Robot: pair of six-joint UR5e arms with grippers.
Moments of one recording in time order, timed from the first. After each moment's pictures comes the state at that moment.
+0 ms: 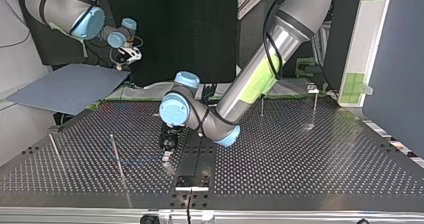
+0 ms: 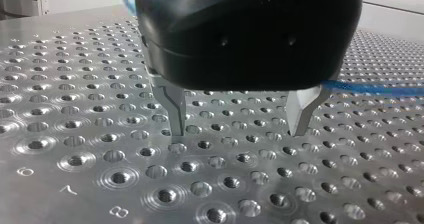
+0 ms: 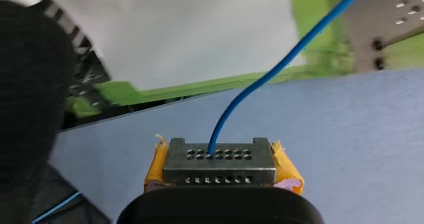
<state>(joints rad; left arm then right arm) -0.59 -2.42 -0.77 -3.10 -1.78 -1.93 1.60 -0.09 1.38 -0.97 1.65 1.88</state>
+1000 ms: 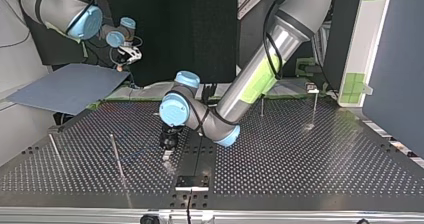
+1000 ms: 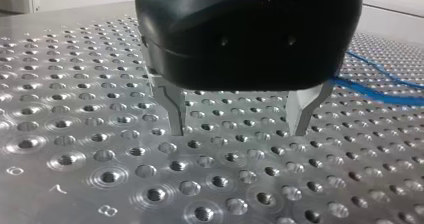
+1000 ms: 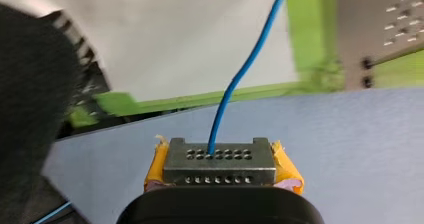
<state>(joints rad) -0.59 -2.42 -0.77 -3.12 -1.78 -1.93 1.60 -0.14 1.42 -1.00 1.62 1.85</state>
